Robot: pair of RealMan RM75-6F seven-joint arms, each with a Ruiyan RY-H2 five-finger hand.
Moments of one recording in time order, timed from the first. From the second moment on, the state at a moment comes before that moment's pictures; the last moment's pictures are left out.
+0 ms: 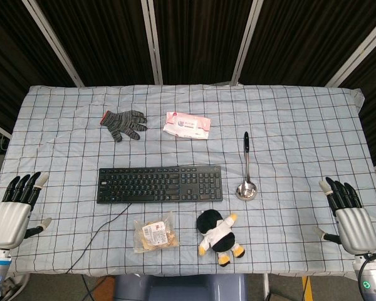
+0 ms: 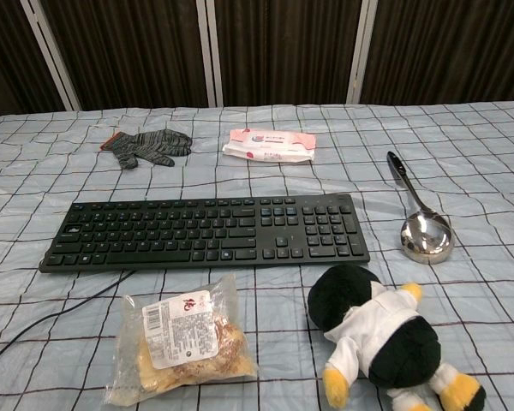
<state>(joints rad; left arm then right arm) -0.11 -1.16 -0.01 -1.69 1.57 1.49 0.25 0.10 -1.14 0.03 -1.56 -1.59 1.49 0.01</state>
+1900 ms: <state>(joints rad) -0.46 -1.16 -0.20 -2.09 0.78 1.12 0.72 0.09 -1.12 0.03 -1.57 -1.58 1.49 0.08</state>
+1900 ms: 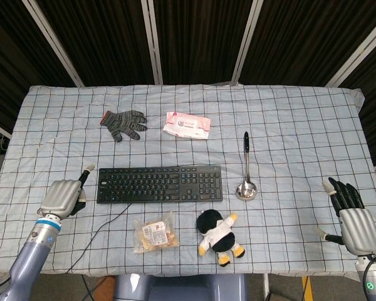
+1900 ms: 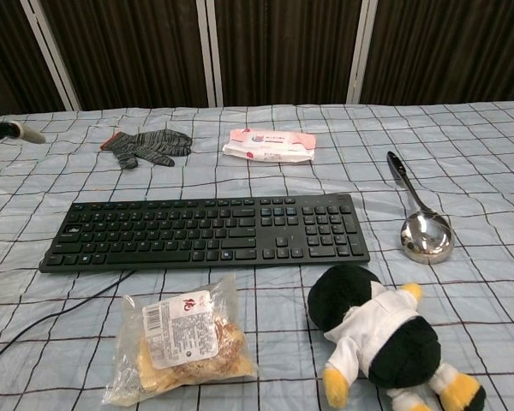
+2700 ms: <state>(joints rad) -0.75 -1.39 -0.20 -1.94 0.30 1.24 0.97 0.09 -1.12 0.03 -1.58 -1.58 1.50 0.09</state>
